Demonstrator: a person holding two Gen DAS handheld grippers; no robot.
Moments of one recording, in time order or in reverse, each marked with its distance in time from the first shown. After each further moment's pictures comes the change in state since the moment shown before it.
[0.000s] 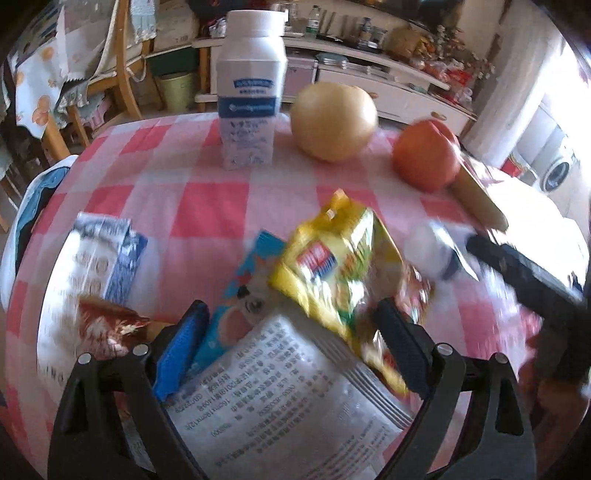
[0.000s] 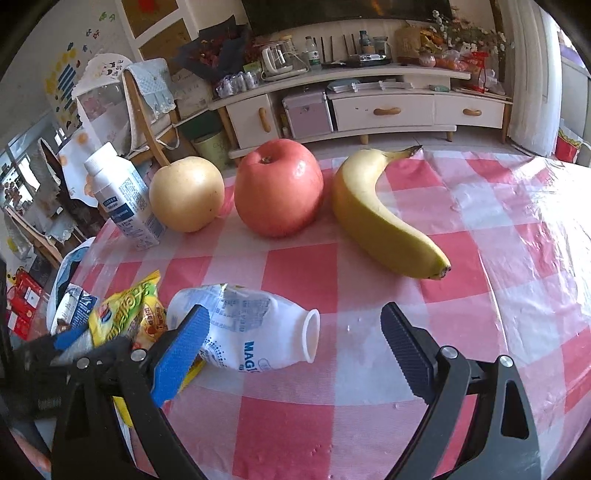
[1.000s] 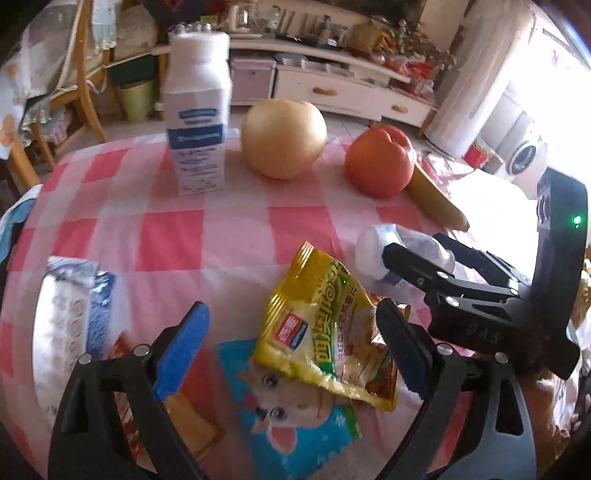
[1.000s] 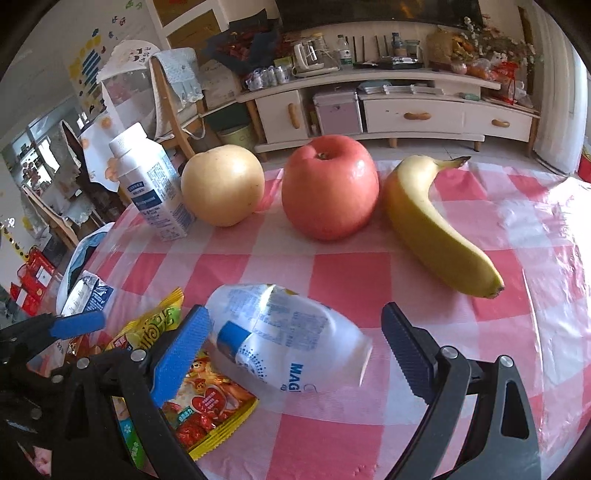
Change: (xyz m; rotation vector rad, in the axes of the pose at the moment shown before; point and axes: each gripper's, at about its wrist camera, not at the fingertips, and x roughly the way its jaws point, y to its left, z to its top) left arm -0.005 -0.009 0.023 0.077 0.022 -0.132; right arm 0.018 0.025 0.006 -0.077 0.015 0.072
